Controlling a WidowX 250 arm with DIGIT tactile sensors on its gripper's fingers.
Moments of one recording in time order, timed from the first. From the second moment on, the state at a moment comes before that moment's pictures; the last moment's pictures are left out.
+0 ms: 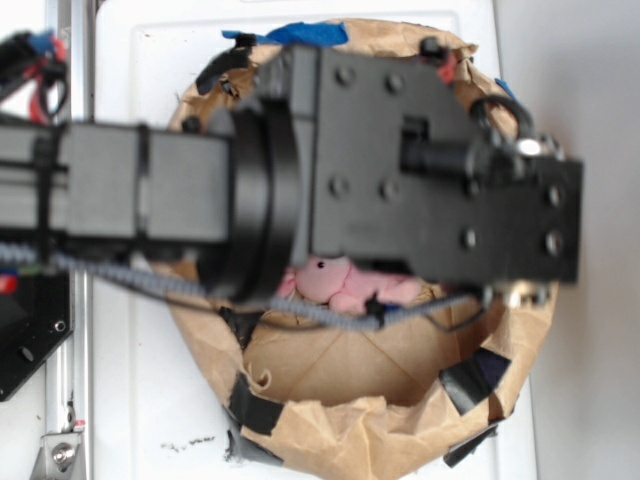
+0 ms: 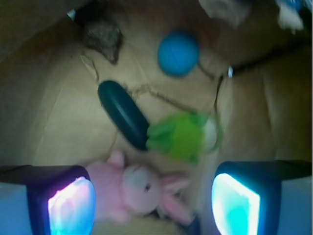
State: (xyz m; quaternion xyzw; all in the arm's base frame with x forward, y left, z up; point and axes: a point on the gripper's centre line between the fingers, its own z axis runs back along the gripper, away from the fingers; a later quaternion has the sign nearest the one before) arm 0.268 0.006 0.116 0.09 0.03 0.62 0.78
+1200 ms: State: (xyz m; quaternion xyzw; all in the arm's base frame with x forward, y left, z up) arm 0.249 0.039 0.074 0.08 0.01 0.67 0.74
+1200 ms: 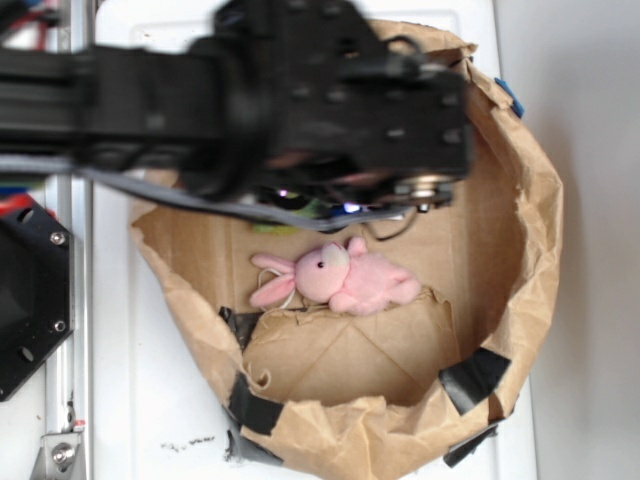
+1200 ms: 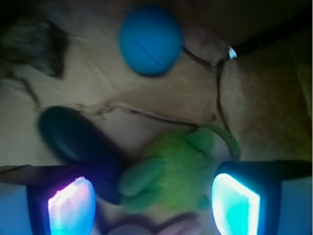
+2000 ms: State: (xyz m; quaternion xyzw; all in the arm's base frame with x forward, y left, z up) arm 0.269 0.061 0.066 0.10 -0.08 0.71 0.70
